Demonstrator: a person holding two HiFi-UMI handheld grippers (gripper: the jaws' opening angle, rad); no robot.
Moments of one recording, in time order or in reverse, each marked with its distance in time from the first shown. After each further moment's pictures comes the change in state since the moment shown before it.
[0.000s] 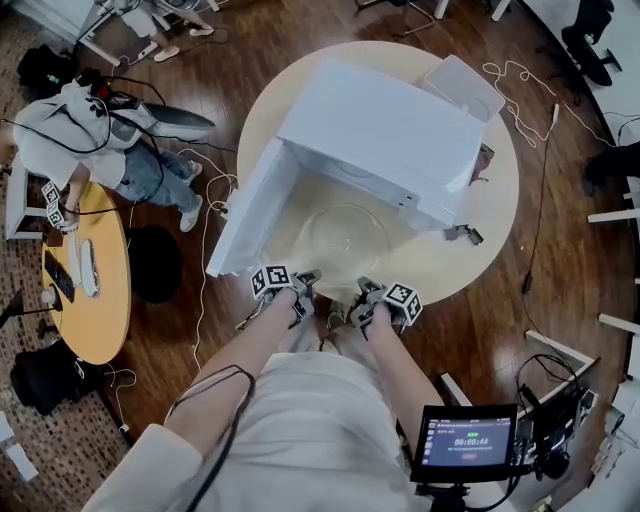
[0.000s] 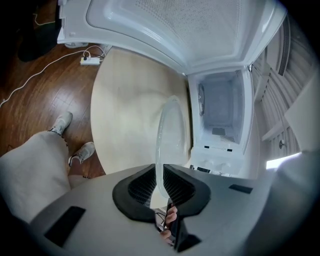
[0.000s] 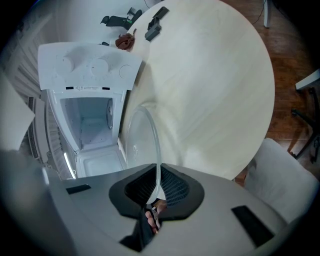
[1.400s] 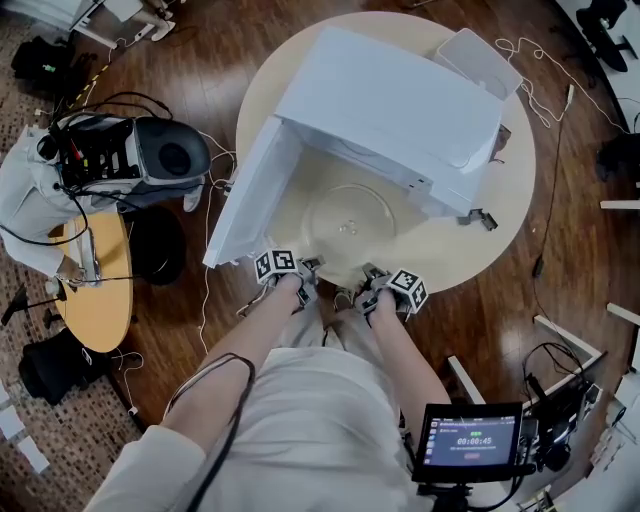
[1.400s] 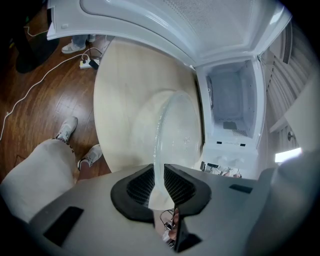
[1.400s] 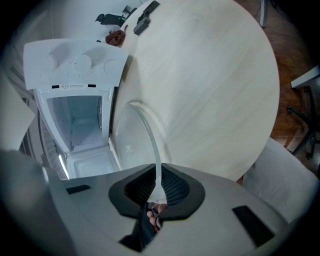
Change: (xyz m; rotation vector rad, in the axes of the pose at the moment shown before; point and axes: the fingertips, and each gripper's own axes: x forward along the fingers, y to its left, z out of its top) left arm 0.022 0.034 0.009 0.048 0.043 0.087; right arm 0.024 -0.026 0.005 0.030 0.010 -0.055
